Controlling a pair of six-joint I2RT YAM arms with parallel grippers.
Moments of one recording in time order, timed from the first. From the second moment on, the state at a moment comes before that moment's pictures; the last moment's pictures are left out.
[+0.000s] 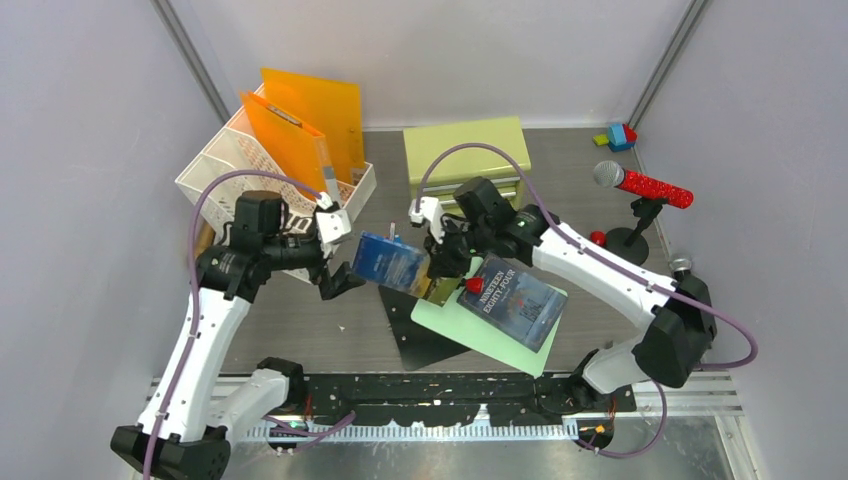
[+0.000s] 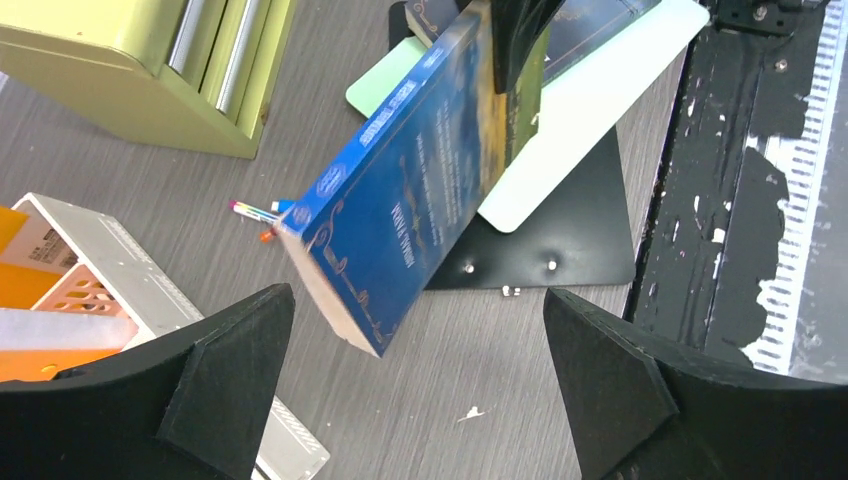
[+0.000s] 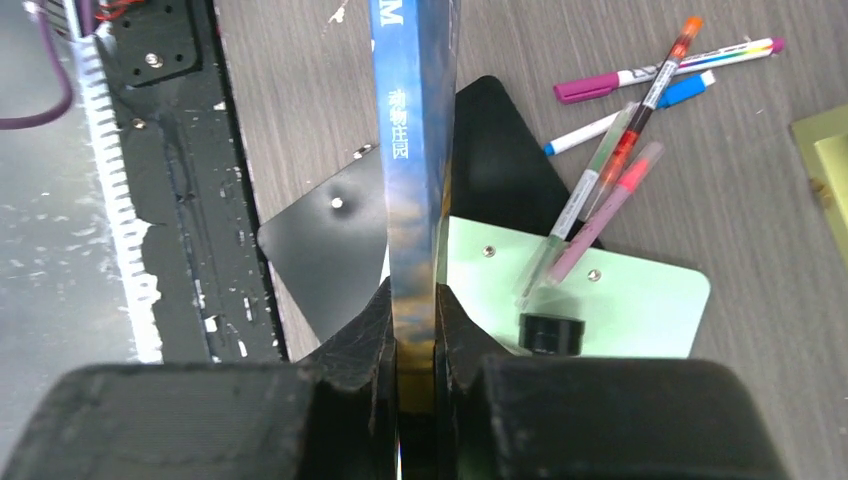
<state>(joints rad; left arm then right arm) -0.24 0.92 1.12 -0.93 0.81 0.72 0.81 1.46 1.27 -0.62 -0.47 -0.30</state>
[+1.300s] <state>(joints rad) -0.25 1.10 1.26 -0.98 1.01 0.76 0.66 1.30 1.09 -0.36 -0.77 -0.16</state>
